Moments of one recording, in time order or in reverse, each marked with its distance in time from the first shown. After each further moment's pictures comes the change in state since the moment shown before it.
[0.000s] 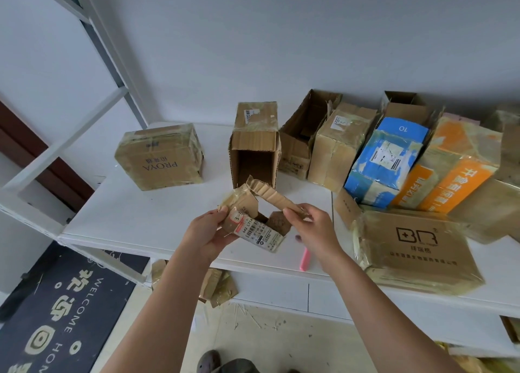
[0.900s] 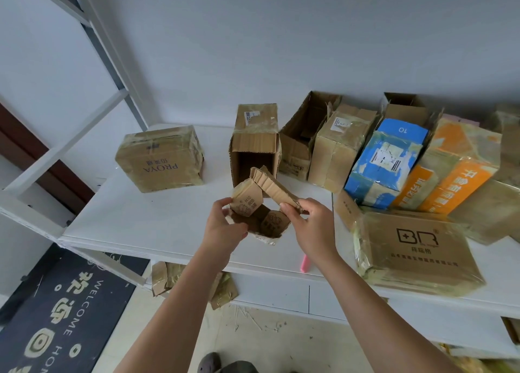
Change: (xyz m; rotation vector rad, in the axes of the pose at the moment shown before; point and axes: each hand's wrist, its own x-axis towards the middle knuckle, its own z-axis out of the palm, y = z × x) left_hand -0.007 -0.017 0.014 0.509 -0.007 0.314; right_hand -0.006 -0.022 0.010 -0.292 0.208 -0.346
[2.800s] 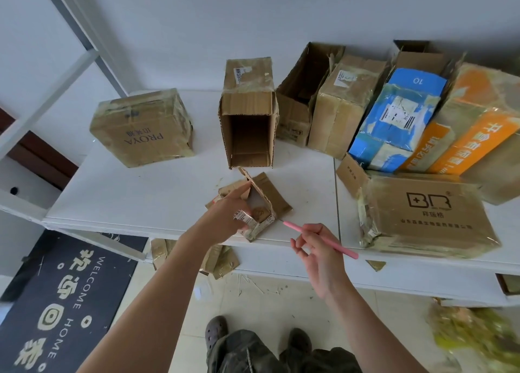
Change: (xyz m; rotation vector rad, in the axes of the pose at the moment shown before) left_hand 0.049 -0.046 -0.022 1.057 -0.480 0.414; right_hand -0.086 0.066 0.016 1.086 -0.006 0.673
